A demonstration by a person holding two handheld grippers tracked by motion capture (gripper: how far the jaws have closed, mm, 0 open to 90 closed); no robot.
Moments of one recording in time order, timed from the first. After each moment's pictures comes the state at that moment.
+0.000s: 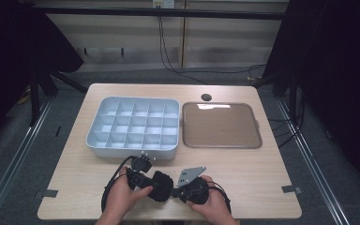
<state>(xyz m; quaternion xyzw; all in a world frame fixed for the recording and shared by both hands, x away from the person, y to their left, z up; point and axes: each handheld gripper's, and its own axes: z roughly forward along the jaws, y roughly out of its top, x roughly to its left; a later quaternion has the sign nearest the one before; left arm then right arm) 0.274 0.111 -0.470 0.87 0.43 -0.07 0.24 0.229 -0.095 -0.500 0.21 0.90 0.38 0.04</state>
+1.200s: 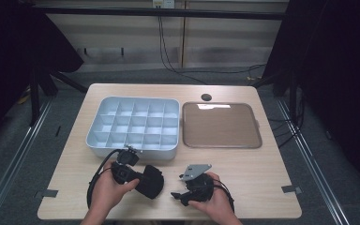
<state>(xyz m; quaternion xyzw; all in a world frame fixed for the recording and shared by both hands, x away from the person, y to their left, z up) 0.283 0.146 -0.439 0.86 0.43 -0.08 0.25 0.234 -0.107 -0.499 0.26 0.89 0.38 0.08</state>
